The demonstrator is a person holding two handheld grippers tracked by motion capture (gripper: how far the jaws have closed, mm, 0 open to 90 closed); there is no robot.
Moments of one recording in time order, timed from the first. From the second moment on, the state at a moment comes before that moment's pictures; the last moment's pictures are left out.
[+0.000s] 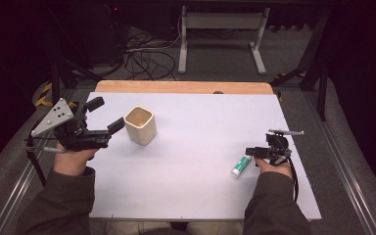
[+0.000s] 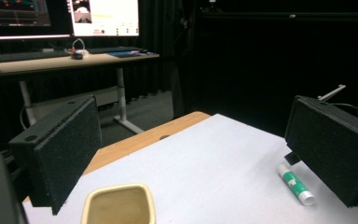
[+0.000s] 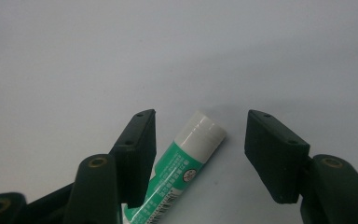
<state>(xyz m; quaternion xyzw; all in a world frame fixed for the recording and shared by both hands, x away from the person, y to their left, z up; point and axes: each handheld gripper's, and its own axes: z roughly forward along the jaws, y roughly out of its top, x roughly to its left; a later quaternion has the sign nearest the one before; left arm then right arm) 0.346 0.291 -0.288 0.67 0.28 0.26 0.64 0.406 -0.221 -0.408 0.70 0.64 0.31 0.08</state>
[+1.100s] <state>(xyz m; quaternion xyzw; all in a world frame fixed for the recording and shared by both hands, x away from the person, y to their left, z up) 0.344 0.281 -0.280 0.68 0.26 0.24 0.65 0.426 -0.210 -0.429 0.76 0.59 0.26 0.01</state>
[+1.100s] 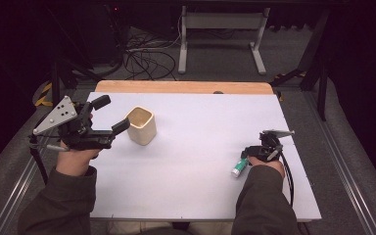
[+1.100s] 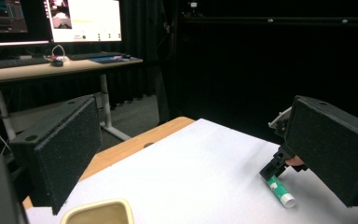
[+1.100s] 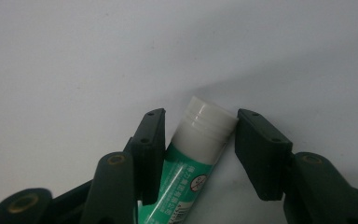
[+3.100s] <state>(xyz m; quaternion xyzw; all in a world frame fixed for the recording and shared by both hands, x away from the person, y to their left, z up) 0.347 0.229 -0.319 0.72 0.27 0.25 0.59 0.414 -0.213 -0.388 0.48 0.66 0.56 0.14</state>
